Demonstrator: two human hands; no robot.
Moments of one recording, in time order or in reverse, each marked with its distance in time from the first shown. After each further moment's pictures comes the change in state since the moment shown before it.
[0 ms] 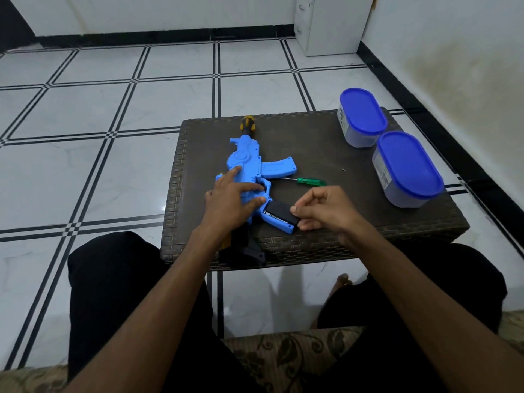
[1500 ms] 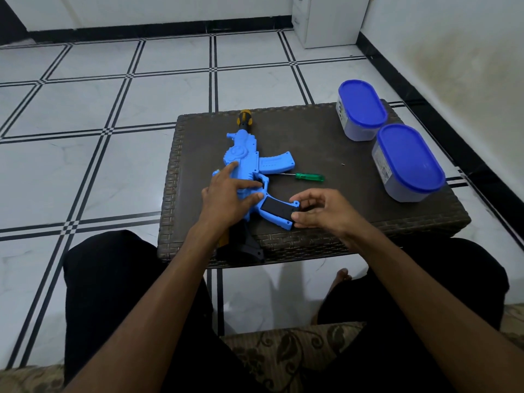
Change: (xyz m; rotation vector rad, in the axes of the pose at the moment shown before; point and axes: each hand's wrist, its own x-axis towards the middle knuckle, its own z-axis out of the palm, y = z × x) left_hand 0.002 0.000 0.001 -0.016 -0.004 -0.026; right_hand 0.005 0.022 -0.005 0.112 -0.166 -0.084
